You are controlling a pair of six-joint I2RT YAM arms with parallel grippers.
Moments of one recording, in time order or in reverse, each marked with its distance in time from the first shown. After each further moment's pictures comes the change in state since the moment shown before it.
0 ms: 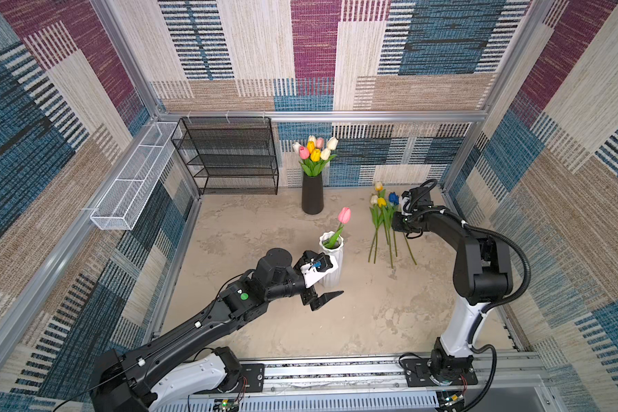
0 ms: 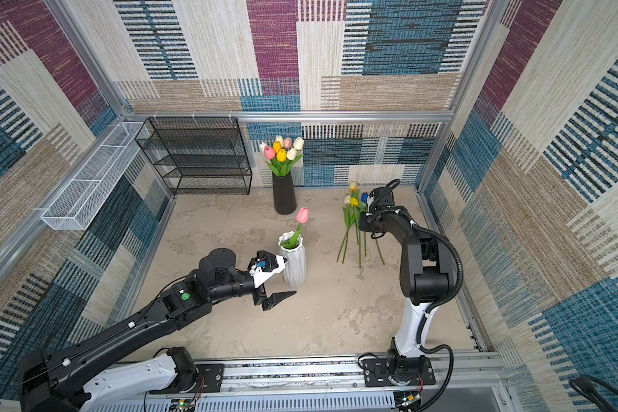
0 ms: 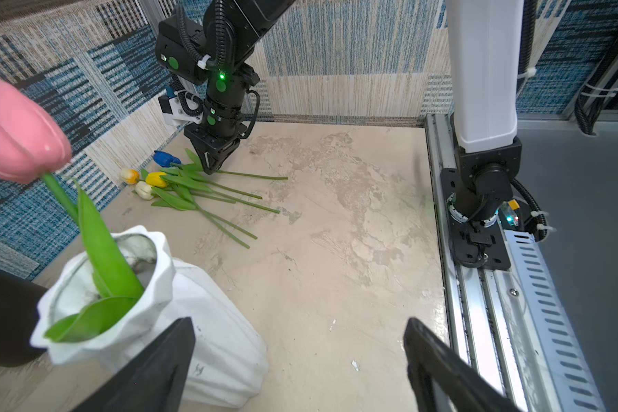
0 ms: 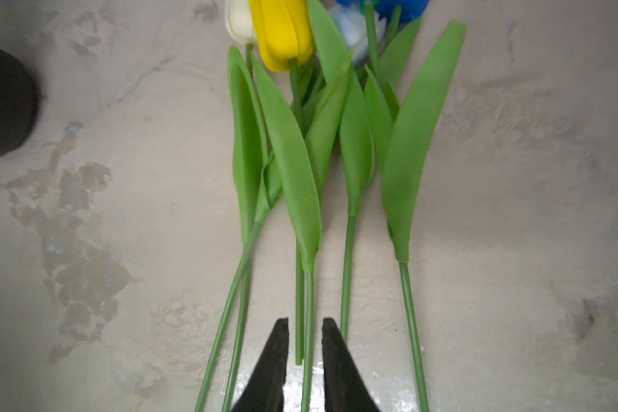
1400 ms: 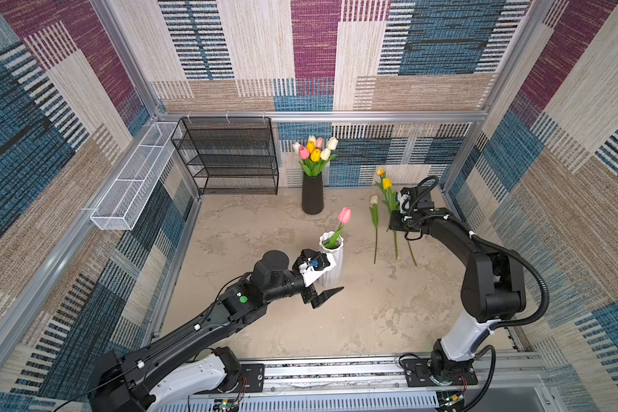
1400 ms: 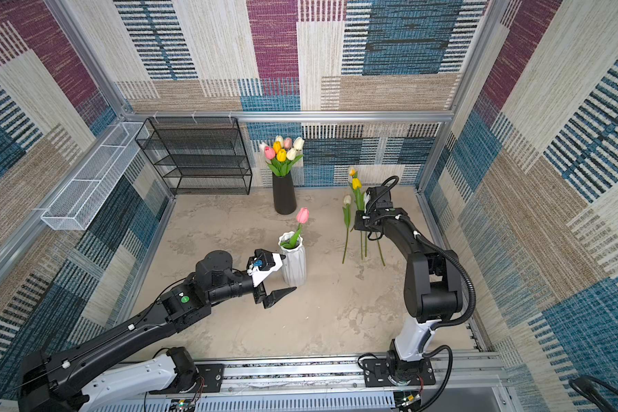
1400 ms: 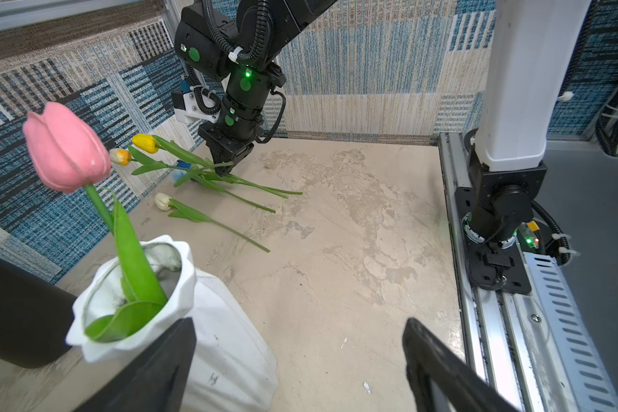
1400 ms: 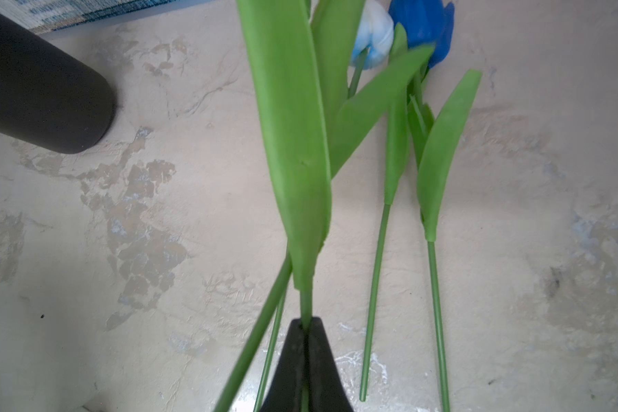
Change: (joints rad) left arm 0.000 -0.024 -0.030 0.086 -0.035 -0.027; right arm 0.060 -0.191 -0.107 0.019 0.032 0.039
